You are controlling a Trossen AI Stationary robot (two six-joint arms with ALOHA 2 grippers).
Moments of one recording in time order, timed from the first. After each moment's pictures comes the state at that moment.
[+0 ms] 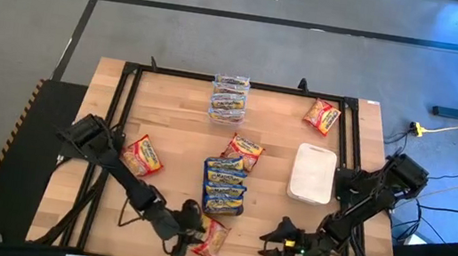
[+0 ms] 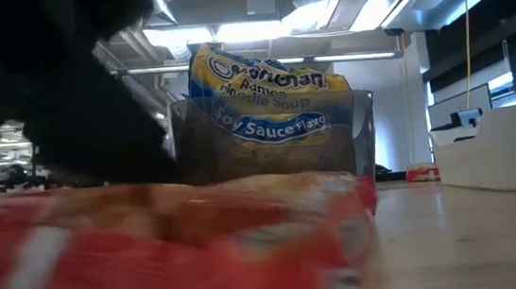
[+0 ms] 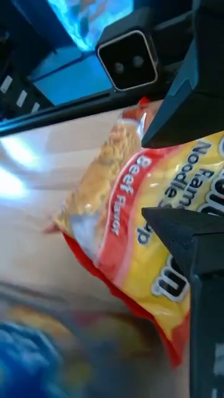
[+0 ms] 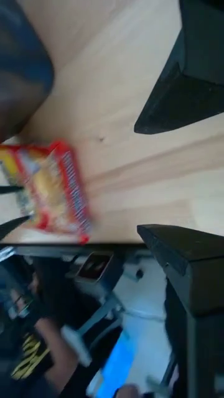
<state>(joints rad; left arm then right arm) -0.66 1.92 0.88 0.48 -0.37 -0.71 0.94 1.72 0.62 0.52 0.63 1.07</state>
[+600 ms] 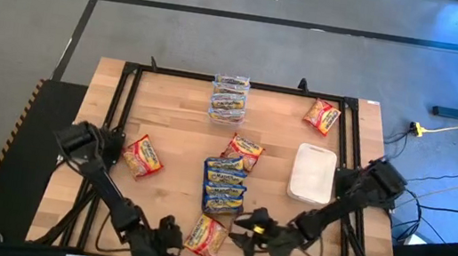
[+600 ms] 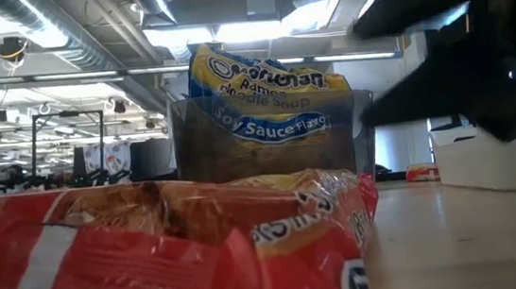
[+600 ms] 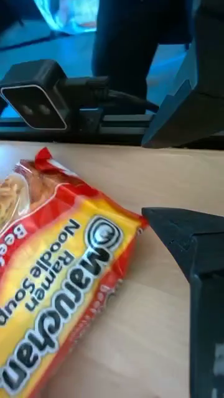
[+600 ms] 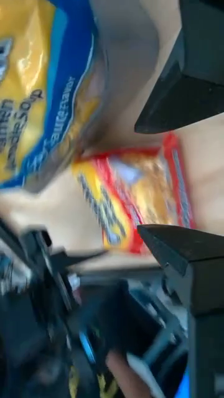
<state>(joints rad) -0.86 1.93 1.04 0.08 -0.44 -1.00 0.72 1.89 0.86 0.50 0.64 1.06</state>
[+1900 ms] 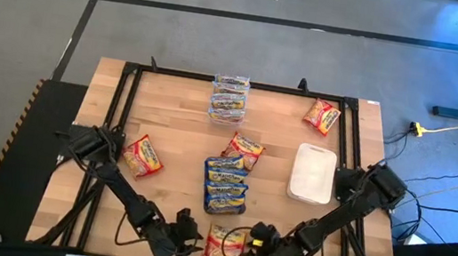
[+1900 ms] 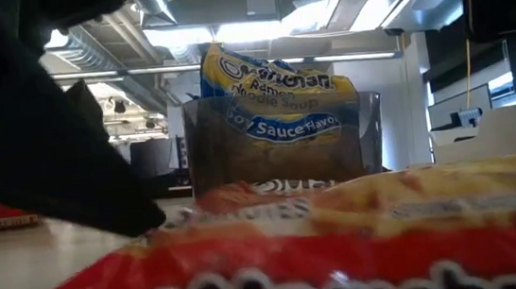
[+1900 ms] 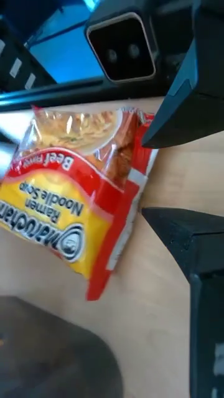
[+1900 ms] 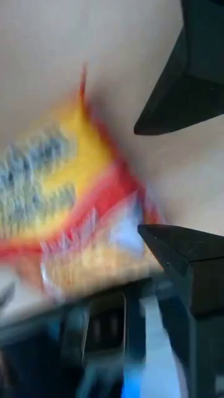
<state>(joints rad) -0.75 2.02 1.04 0.28 -0.53 -0.85 0.79 1.92 0.99 0.04 0.34 1.36</state>
